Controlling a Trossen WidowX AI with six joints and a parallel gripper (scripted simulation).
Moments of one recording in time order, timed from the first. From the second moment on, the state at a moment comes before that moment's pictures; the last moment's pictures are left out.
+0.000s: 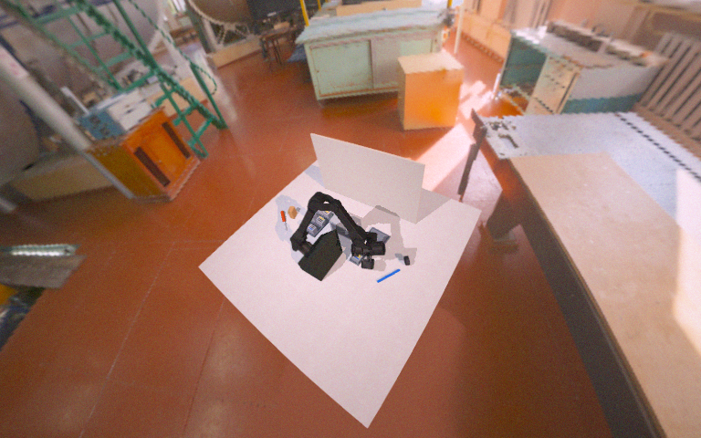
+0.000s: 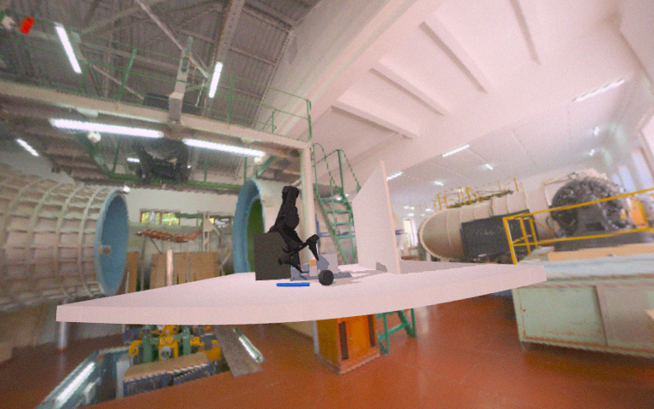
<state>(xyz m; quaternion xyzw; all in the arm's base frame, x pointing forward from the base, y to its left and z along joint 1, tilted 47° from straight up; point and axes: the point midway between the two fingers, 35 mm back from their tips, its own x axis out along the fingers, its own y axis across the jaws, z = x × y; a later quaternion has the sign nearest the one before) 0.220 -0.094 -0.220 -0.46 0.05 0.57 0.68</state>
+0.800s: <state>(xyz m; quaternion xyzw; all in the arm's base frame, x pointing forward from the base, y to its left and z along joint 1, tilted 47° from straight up) 0.303 -0.089 -0.144 -0.19 0.28 0.59 0.74</state>
